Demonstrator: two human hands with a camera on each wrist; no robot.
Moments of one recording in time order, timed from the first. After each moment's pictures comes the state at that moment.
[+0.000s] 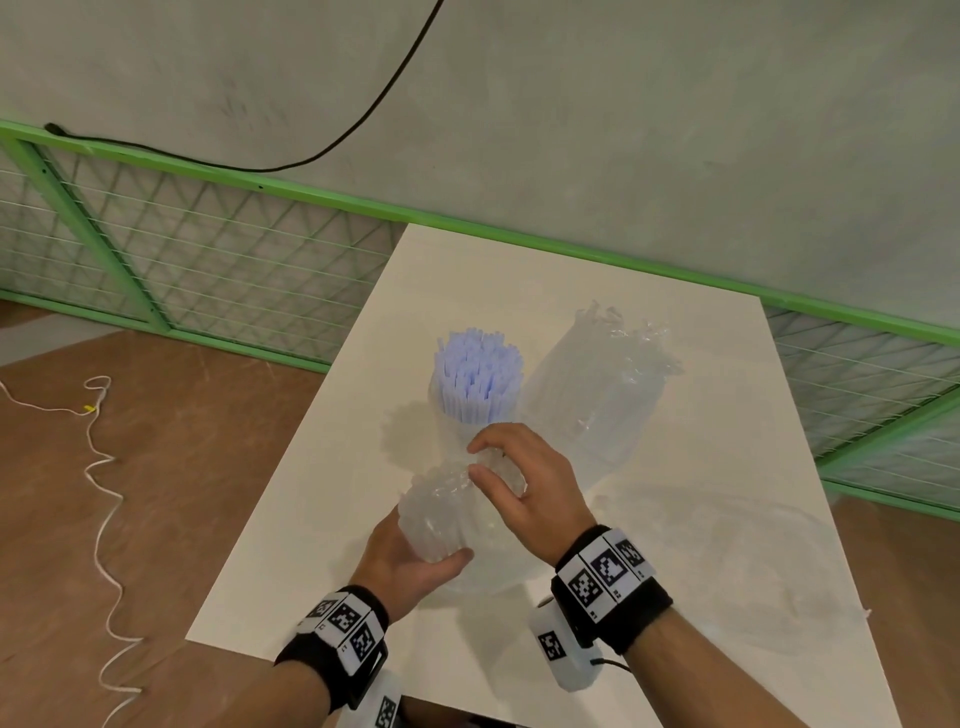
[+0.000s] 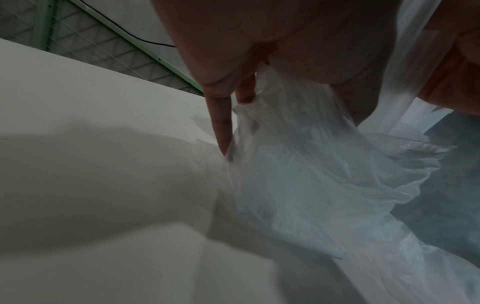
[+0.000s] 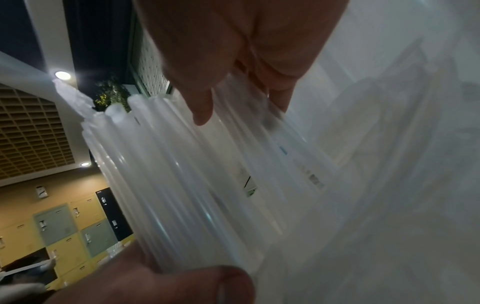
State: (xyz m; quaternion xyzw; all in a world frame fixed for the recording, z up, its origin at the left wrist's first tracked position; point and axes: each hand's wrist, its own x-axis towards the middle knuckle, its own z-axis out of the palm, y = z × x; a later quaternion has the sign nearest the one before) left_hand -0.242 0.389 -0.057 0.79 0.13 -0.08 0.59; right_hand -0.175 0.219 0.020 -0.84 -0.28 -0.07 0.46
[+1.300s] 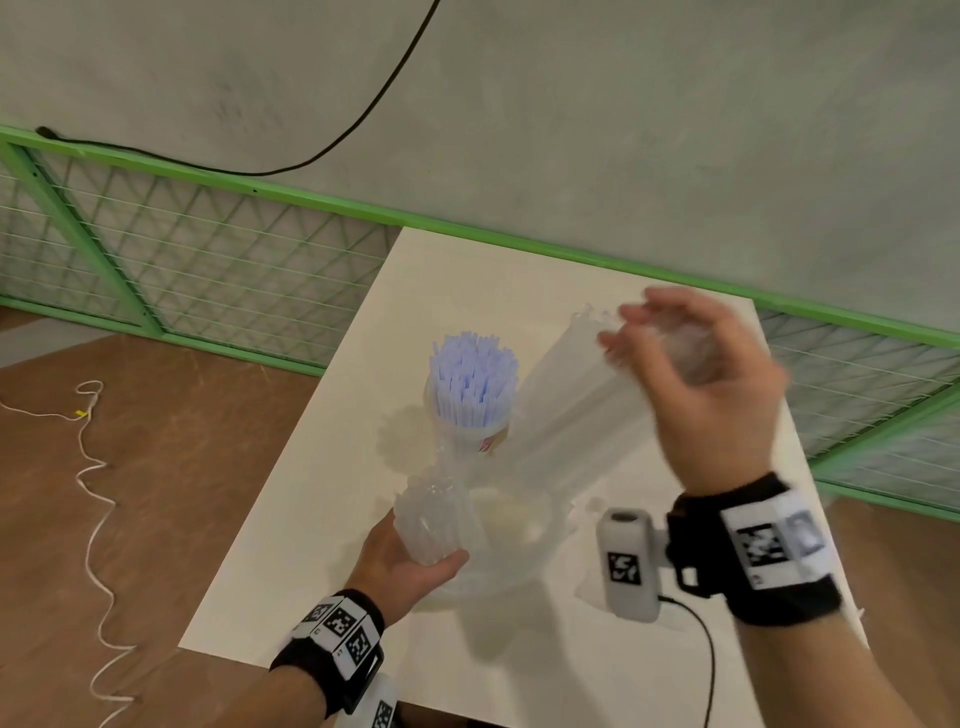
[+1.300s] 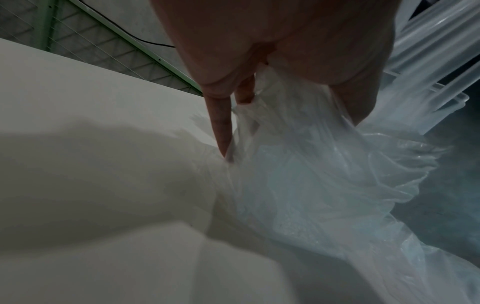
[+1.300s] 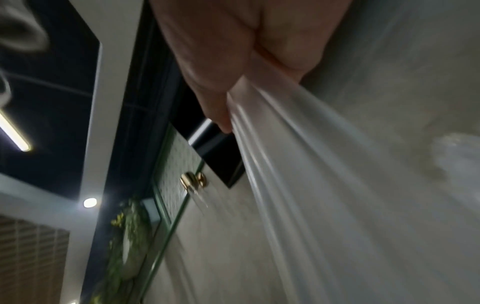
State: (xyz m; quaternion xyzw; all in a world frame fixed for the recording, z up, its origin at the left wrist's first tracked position) left_hand -0.240 0.391 -0.062 0.79 0.13 -0.10 0.59; right_hand -0.151 0.167 0.139 -0.73 -0.17 -0.28 0.60
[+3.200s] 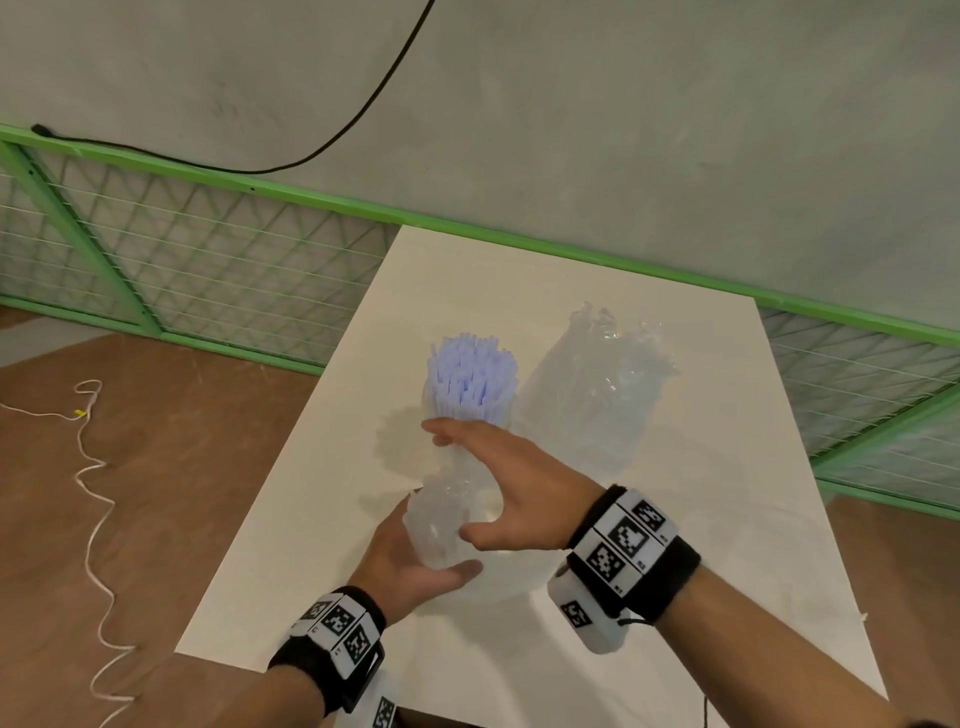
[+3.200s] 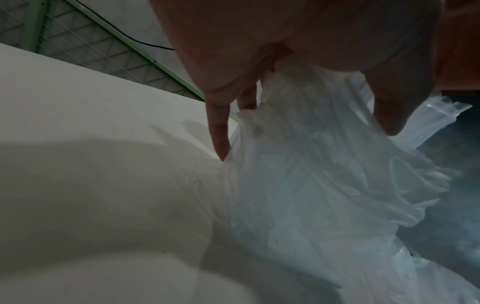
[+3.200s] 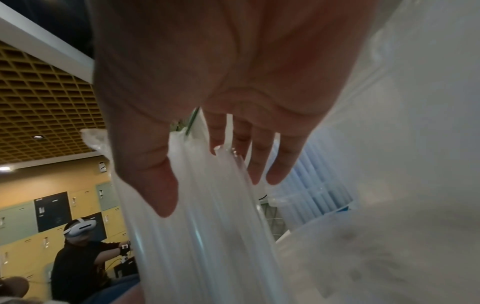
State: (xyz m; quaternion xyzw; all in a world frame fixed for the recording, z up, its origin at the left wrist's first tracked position) left_hand -0.235 0.386 -0.045 0.78 0.08 -0.10 0.62; right_hand -0.152 0.218 0.065 -0.84 -0.39 0.20 0.33
